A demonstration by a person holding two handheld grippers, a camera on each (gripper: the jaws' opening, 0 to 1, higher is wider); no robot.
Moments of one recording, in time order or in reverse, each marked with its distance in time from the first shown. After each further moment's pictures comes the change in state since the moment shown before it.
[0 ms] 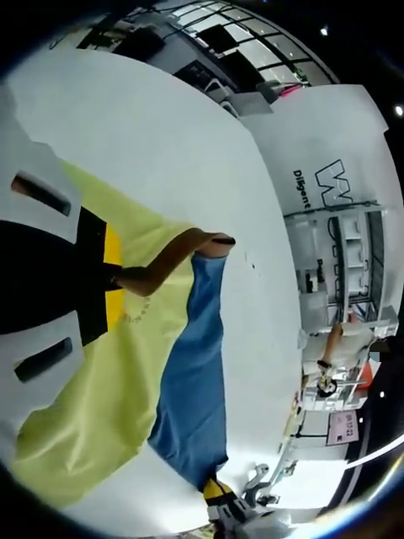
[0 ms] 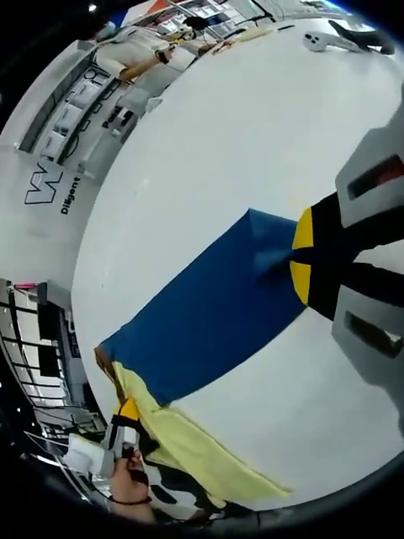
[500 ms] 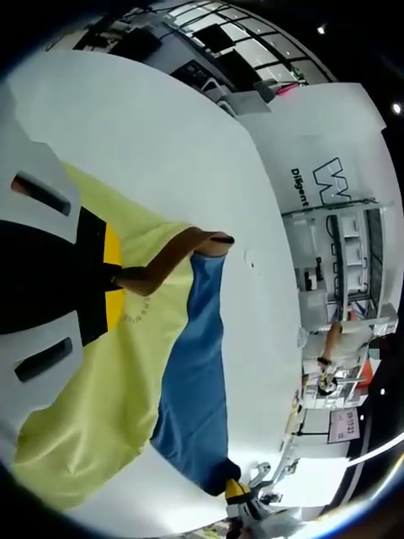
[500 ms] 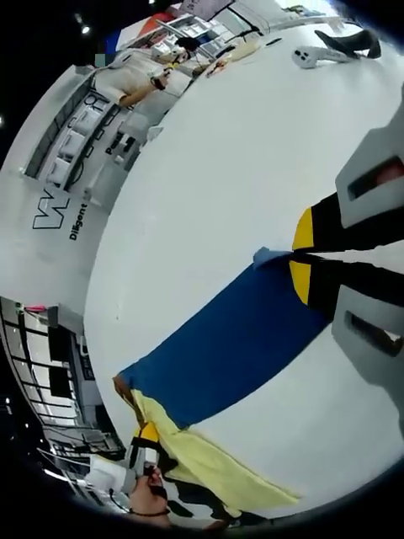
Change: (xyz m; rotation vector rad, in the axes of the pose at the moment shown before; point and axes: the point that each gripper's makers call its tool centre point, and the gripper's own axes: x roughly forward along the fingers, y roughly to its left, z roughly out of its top) left arm -0.001 -0.001 0.000 0.020 -0.010 -0.004; right arm -0.017 -0.040 0.000 0.079 -0.046 -0.105
